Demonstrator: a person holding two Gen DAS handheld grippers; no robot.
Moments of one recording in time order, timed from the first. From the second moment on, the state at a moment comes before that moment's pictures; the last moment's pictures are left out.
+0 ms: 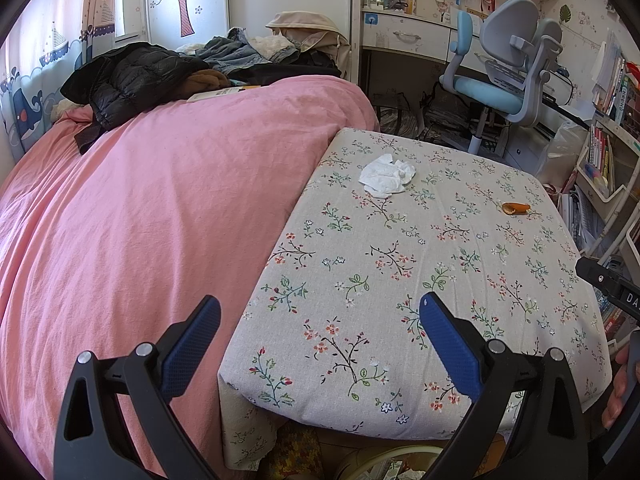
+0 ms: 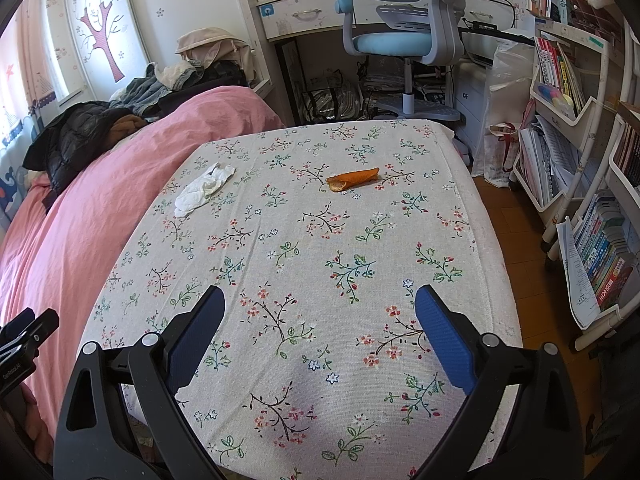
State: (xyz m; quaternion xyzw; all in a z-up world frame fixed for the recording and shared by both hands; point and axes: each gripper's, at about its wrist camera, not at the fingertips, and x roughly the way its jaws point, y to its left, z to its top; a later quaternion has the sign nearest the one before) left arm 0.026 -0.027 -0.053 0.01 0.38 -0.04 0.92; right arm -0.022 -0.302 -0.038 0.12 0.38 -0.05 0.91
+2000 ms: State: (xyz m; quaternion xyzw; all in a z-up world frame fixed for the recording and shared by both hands) left arm 0.184 -0.065 -0.092 0.02 0.44 -0.06 0.90; right arm 0.133 -0.354 -0.100 0.18 0.41 -0.04 0.89
